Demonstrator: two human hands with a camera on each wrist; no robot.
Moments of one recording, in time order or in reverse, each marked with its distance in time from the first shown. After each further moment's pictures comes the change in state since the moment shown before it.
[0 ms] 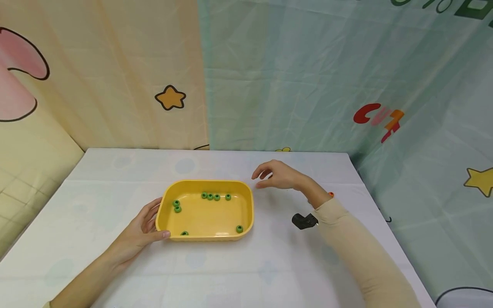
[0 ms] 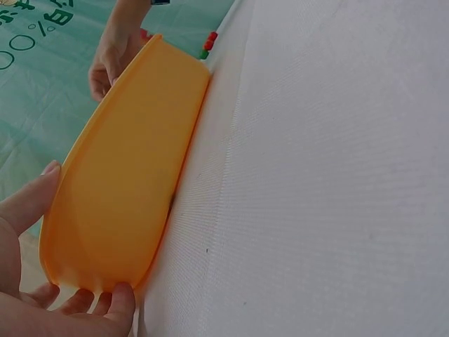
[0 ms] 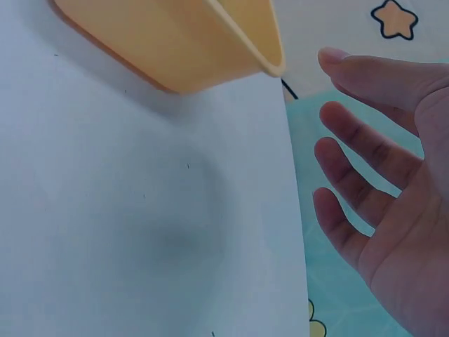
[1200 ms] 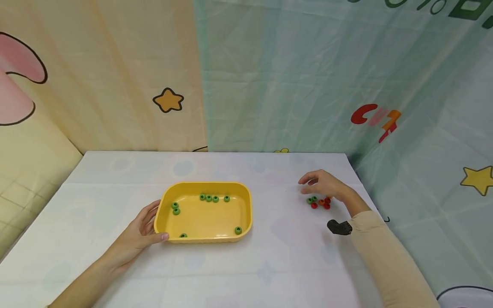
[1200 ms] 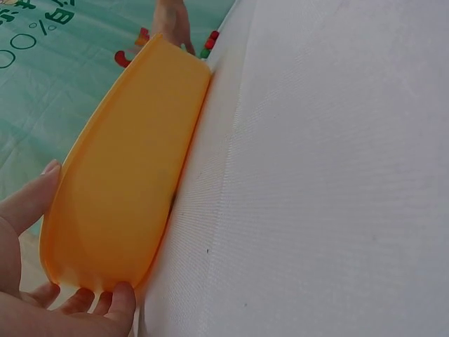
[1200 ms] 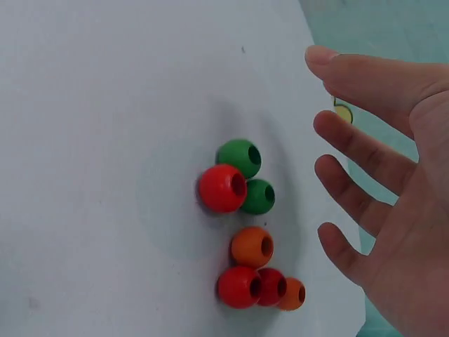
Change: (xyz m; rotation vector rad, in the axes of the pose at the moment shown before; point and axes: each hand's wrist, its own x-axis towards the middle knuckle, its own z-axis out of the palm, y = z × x) left_hand -0.001 0.002 0.000 0.018 0.020 -0.016; right_hand -0.085 0.098 -0.040 -0.027 0.168 0.282
